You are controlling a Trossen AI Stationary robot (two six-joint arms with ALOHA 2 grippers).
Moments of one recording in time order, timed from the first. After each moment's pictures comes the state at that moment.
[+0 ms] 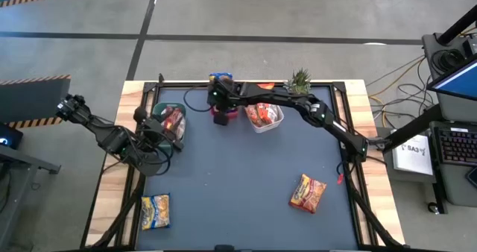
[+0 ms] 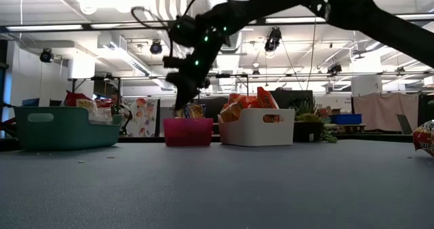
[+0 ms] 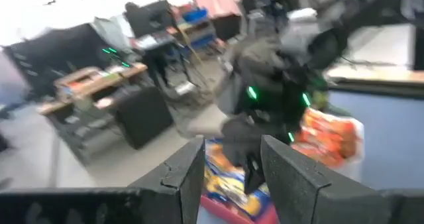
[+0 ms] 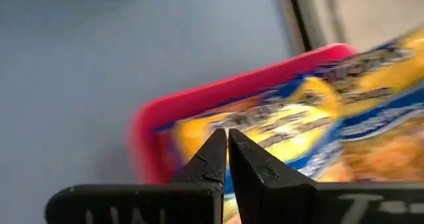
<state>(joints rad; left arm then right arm) -0.58 0.98 0.98 -0.88 -1.46 -0.61 -0.31 2.43 2.29 -0.76 0.13 -0.23</state>
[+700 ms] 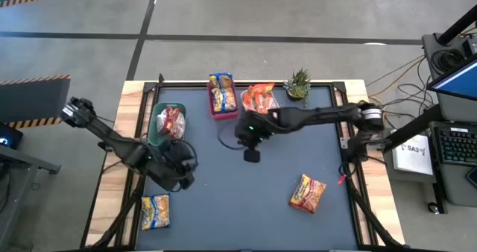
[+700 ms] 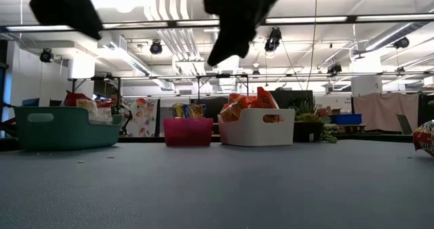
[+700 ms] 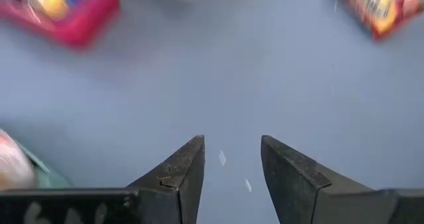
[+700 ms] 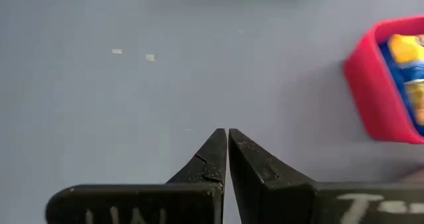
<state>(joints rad) -0.58 1.18 0.98 -0.88 -0.61 -1.06 -0.06 1.80 1.49 -0.57 -0.08 -0.02</state>
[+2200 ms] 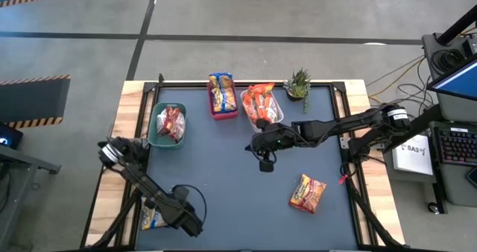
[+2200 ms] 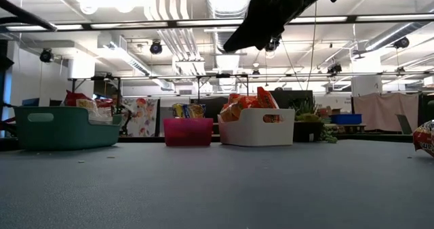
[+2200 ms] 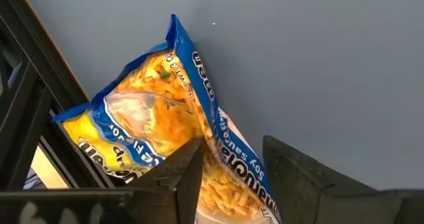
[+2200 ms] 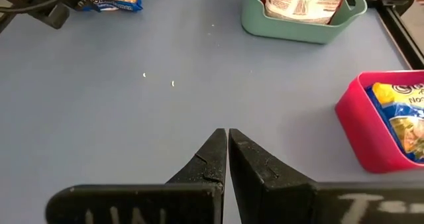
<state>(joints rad) -0.77 1.94 1.25 -1.18 0.25 -1.86 0.06 1.53 1.05 -0.11 0.03 -0.07</state>
